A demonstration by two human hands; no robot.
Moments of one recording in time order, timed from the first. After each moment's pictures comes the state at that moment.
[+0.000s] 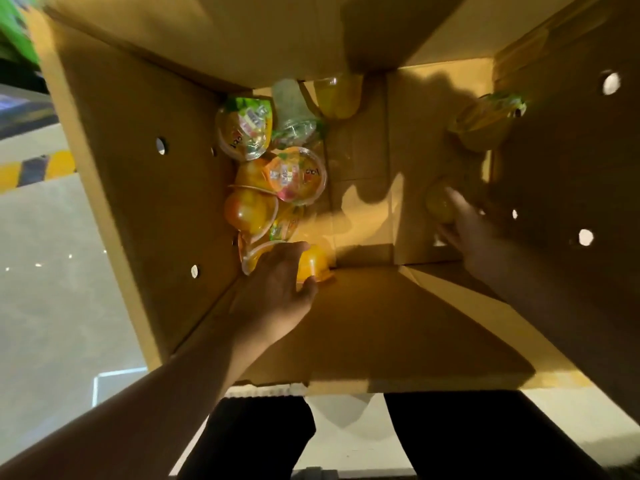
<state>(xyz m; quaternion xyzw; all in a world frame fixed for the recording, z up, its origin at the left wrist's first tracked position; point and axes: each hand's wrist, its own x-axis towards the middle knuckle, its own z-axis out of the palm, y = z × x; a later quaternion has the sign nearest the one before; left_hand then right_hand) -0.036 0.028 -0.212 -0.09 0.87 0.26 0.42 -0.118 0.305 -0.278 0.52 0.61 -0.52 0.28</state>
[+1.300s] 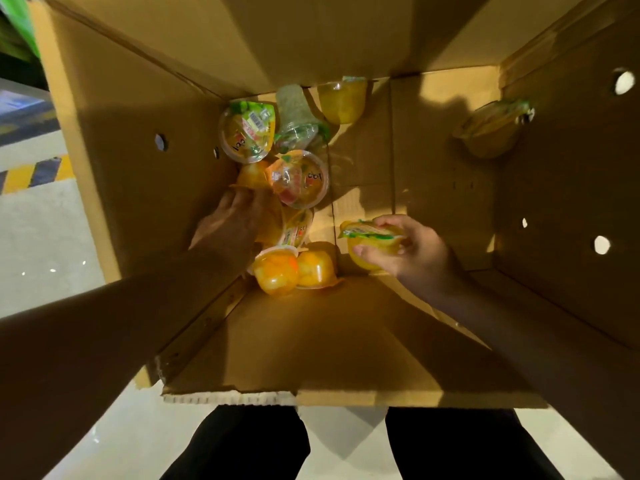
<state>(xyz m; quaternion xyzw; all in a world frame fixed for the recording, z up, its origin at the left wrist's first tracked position) -0.098 -0.021 -0.245 0.01 0.91 0.02 0.42 -0.075 0.258 -0.265 0.19 0.75 -0.48 0.40</state>
